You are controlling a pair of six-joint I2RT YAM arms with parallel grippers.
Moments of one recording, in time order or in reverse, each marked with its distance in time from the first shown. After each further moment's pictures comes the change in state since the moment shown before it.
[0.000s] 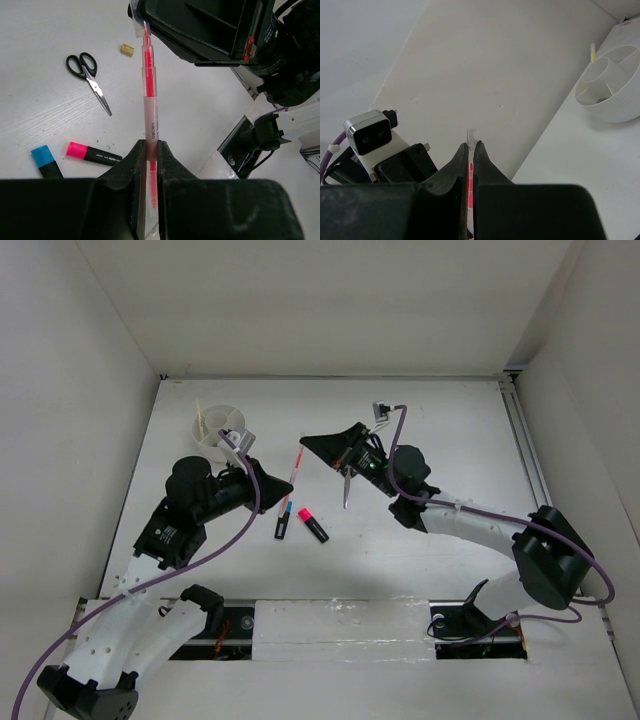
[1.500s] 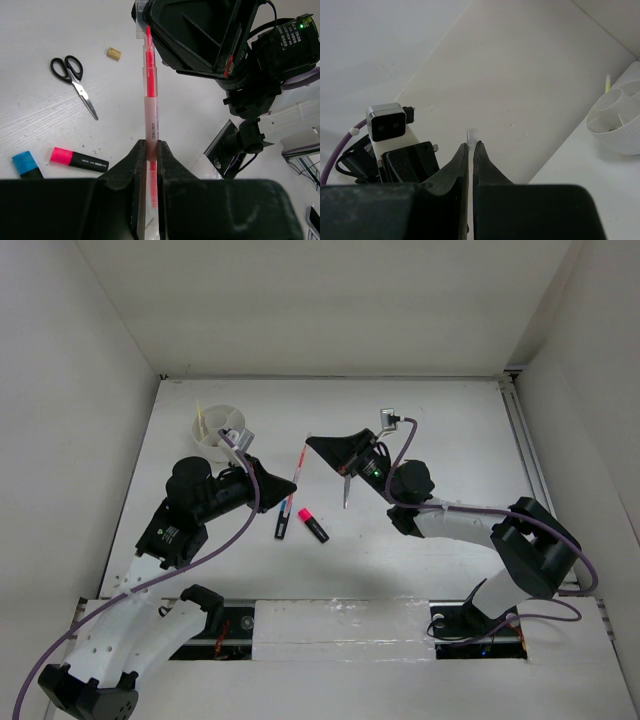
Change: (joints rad) left arm 0.000 0.000 -0.021 0.060 0.031 -0.071; right arm -0.014 0.080 -0.099 0.354 -0.006 -0.024
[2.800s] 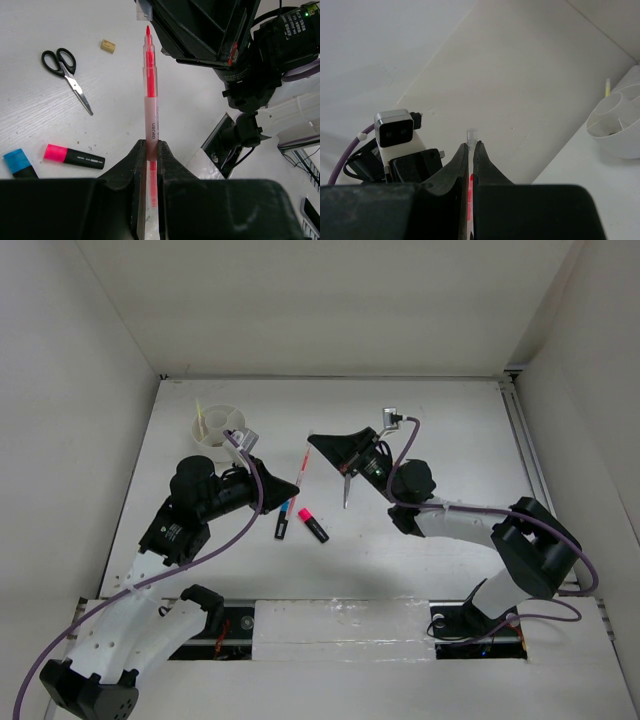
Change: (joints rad) left arm 0.000 0.018 -0.012 0.007 0.036 0.000; right arm -0.010 -0.002 0.000 0.012 0.005 0.005
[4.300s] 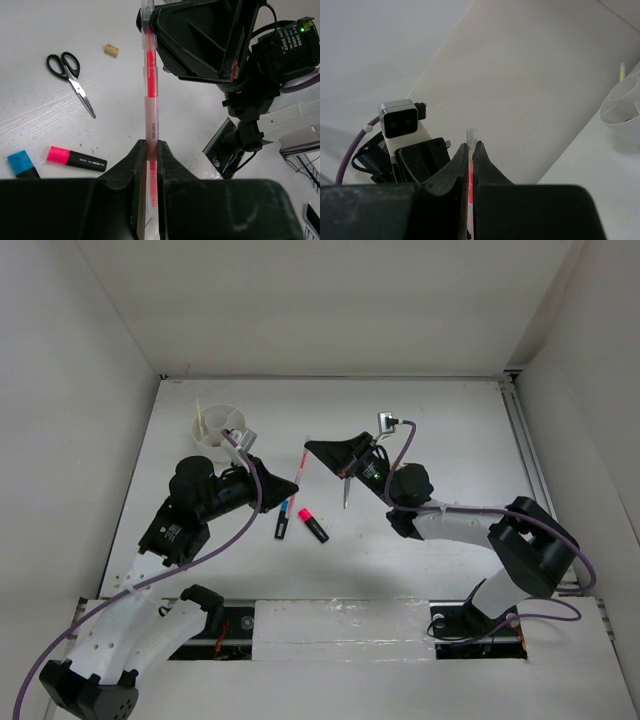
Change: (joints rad) left arm 0.000 -0.004 0.000 0.008 -0.023 -0.003; right arm 0.018 0.011 -0.017 0.022 -0.008 0.058
